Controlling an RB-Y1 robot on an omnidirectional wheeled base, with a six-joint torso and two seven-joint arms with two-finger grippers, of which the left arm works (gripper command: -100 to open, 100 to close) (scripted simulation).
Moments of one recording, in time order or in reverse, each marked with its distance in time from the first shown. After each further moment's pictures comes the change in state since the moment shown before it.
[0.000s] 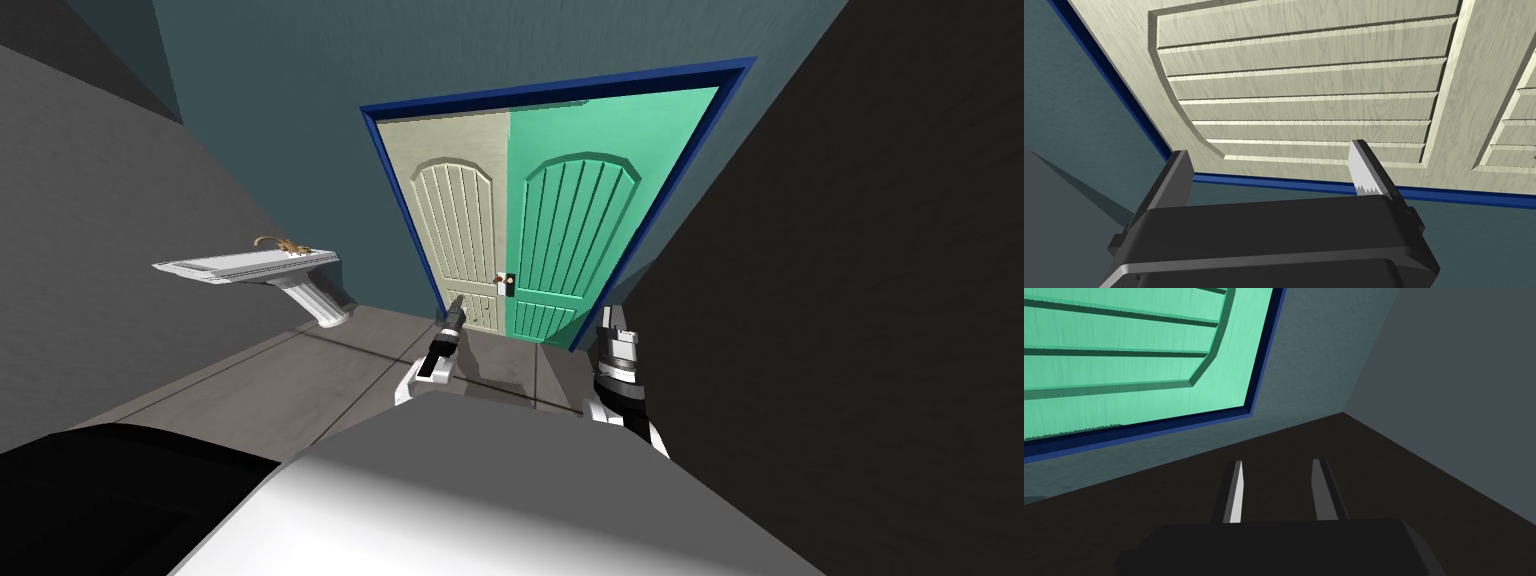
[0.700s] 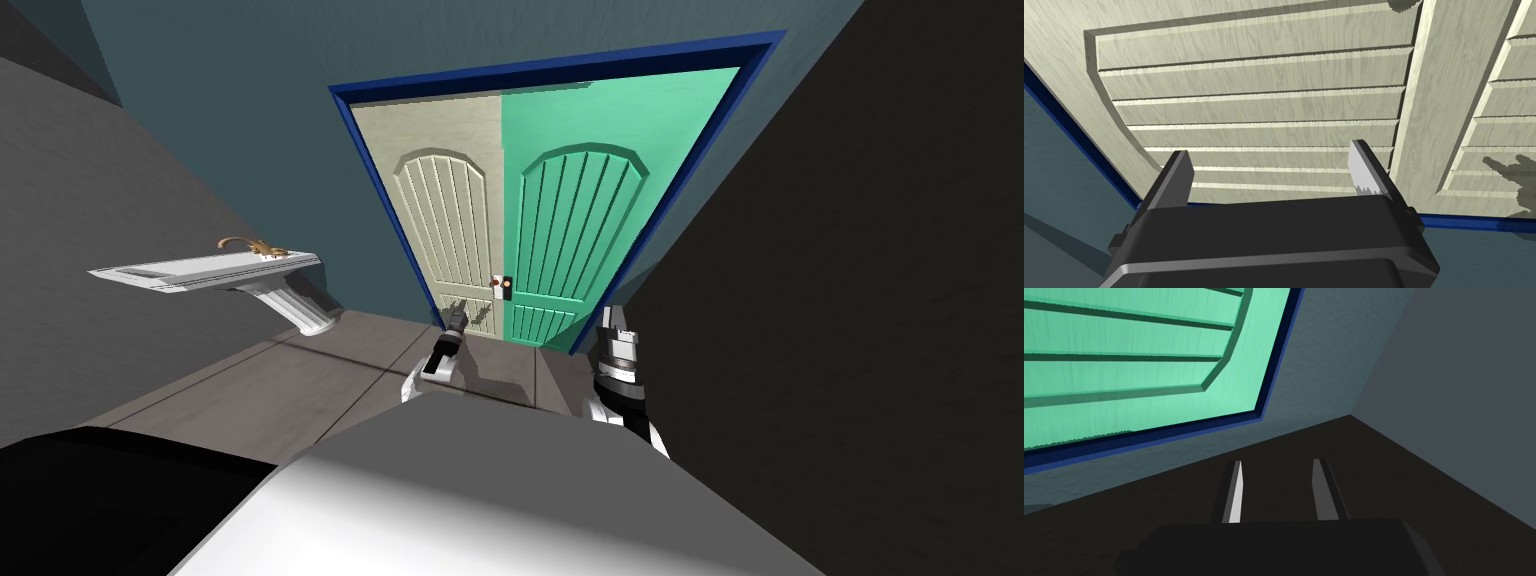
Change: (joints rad) arm -0.059 0.016 0.000 0.140 0.021 0.004 0.020
